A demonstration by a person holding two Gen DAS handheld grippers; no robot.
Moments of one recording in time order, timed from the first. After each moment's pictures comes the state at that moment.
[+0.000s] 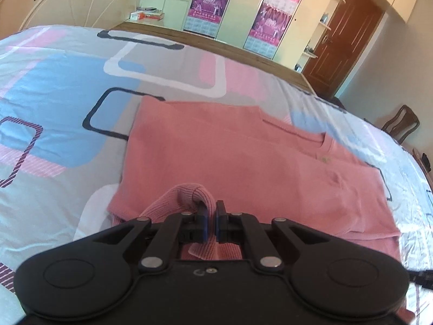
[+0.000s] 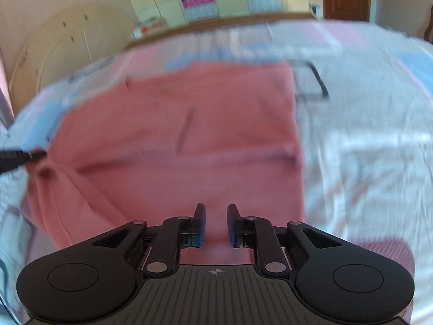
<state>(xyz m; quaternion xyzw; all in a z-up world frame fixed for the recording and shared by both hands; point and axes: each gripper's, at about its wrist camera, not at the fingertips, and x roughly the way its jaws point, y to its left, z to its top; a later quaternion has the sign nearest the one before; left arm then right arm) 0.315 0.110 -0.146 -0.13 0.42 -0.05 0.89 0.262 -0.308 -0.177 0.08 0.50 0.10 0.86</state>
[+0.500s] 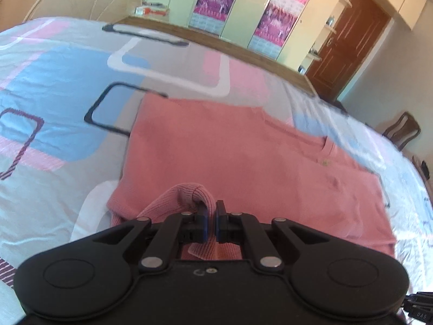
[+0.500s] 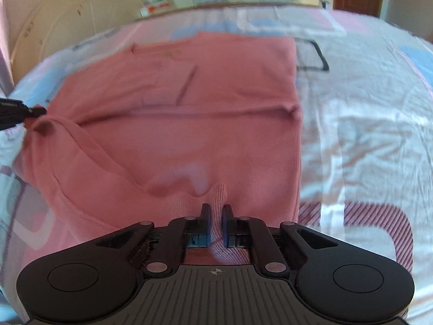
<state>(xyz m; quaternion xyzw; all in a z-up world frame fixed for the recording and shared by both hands) 0.320 0.112 -0.141 -0.16 0.42 -0.04 0.89 0.240 -0.305 -0.185 0.05 0.50 0.11 0.86</state>
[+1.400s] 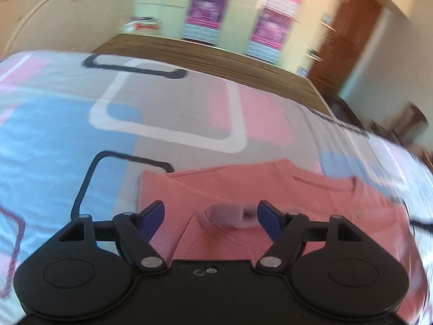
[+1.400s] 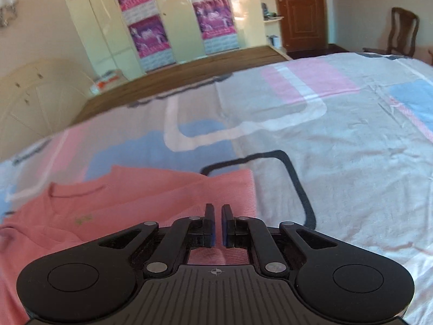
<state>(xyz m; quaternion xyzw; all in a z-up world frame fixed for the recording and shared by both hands) 0.436 0.136 -0.140 -0.09 0.42 -0.06 0.90 0.431 -0.359 -0.197 0.14 0.40 0.01 0.91</state>
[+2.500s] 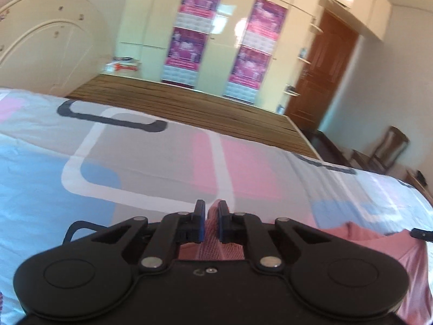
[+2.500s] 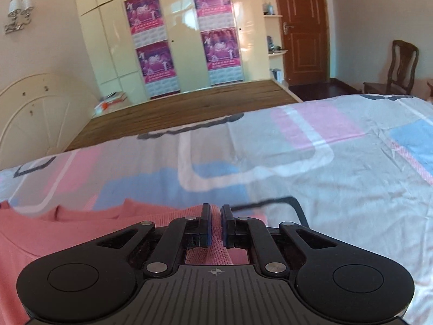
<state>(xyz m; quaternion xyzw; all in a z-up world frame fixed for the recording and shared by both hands) 0.482 0.131 -0.148 -0.11 0.32 -0.08 0.94 0.445 -0.332 -0.181 0.10 0.34 -0.01 0.94</state>
